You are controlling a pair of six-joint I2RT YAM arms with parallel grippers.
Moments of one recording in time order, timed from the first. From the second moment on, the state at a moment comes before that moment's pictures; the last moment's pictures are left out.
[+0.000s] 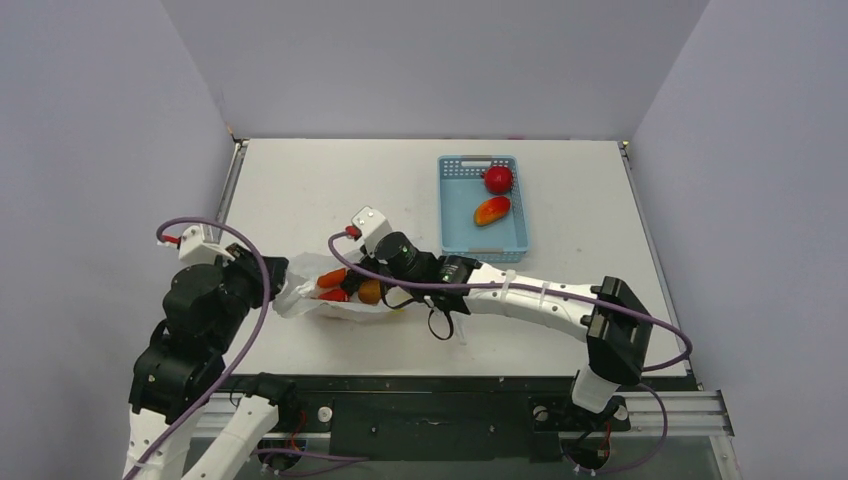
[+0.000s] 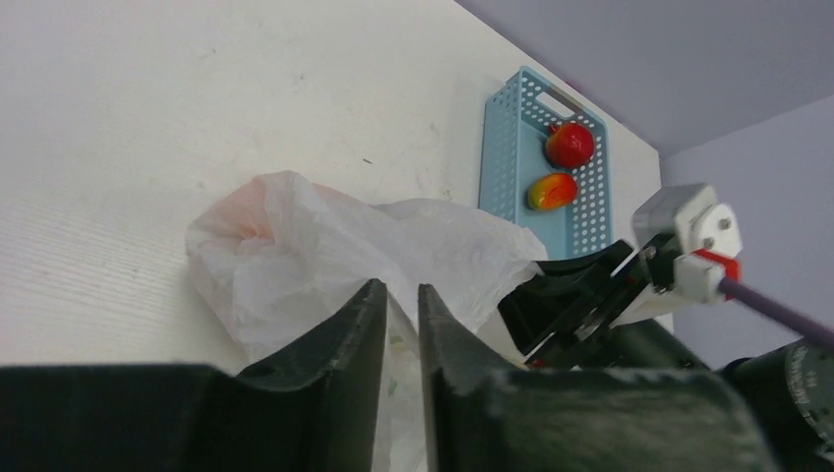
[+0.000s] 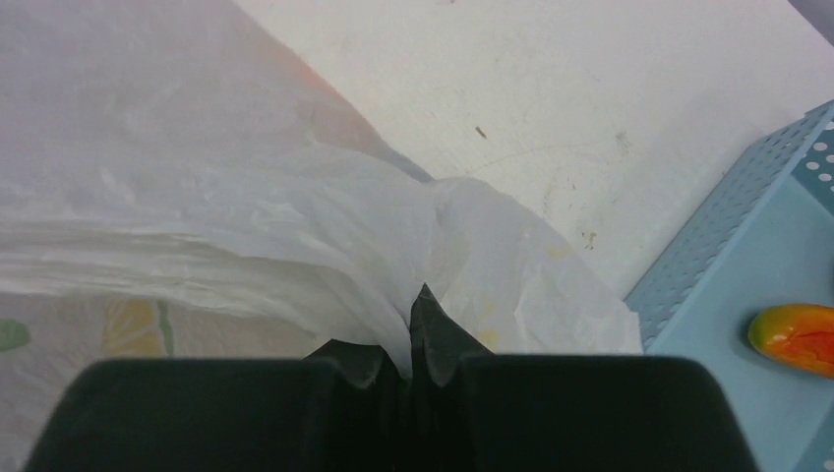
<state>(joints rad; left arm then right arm) -0.30 0.55 1.06 -0.87 -0.20 -0.73 1.12 1.68 1.29 -0.17 0.33 0.01</state>
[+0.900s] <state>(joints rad) -0.30 0.59 1.16 -0.99 -0.01 -0.59 0.92 1.80 1.73 -0.45 0.16 0.48</state>
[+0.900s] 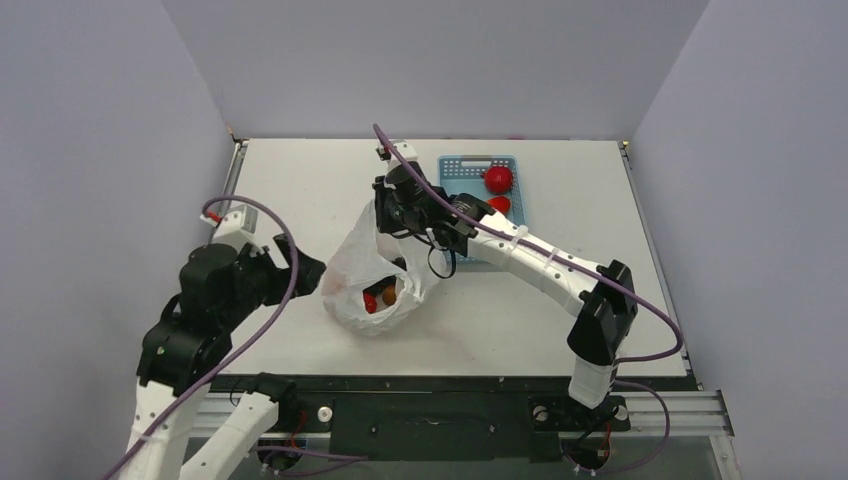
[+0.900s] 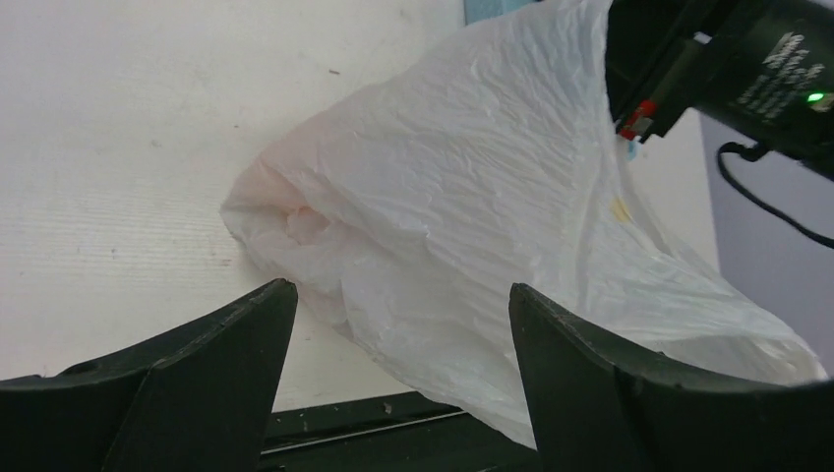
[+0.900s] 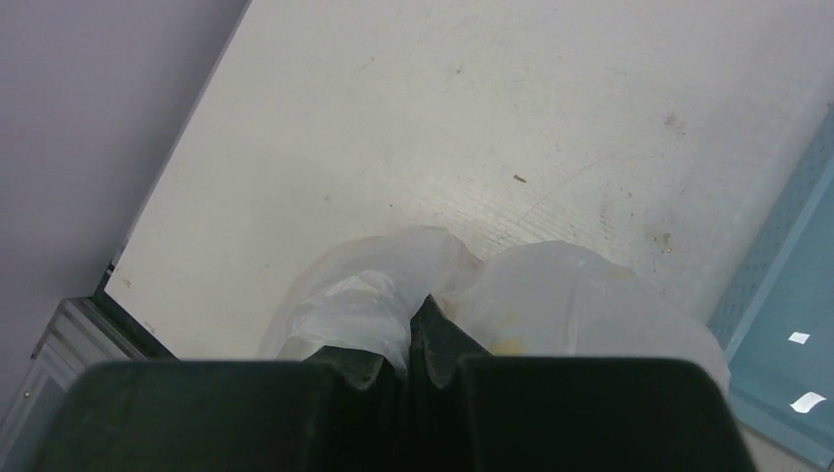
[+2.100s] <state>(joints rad) -0.59 0.86 0.93 -0.71 -0.13 -0.55 0.90 1.77 1.67 -0.48 0.11 0.43</state>
